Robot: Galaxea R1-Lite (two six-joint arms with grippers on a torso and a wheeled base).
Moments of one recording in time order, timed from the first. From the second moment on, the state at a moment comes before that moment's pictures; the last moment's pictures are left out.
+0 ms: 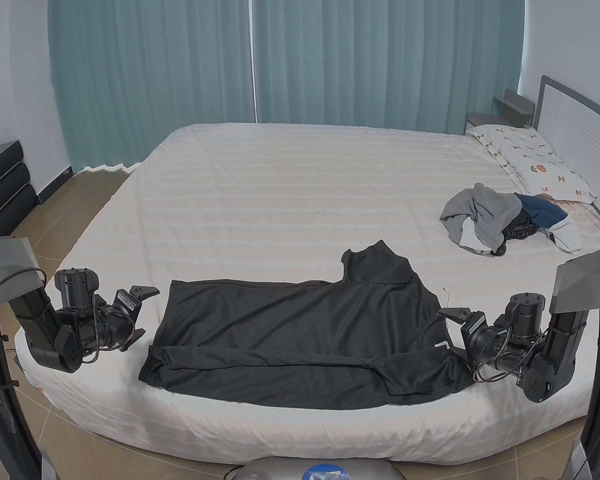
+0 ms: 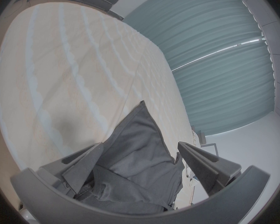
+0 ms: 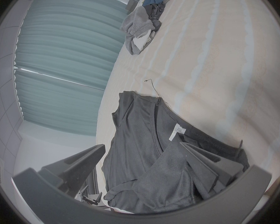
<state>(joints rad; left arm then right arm) 0.10 2.18 -0.58 -1.05 -0.32 -1.02 0.15 2.29 -0.37 -1.46 0.19 1.15</state>
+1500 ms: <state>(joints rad) -0.16 2.17 -0.42 -1.02 -0.27 -0.73 0.16 2.32 -0.37 -1.47 0.18 1.13</state>
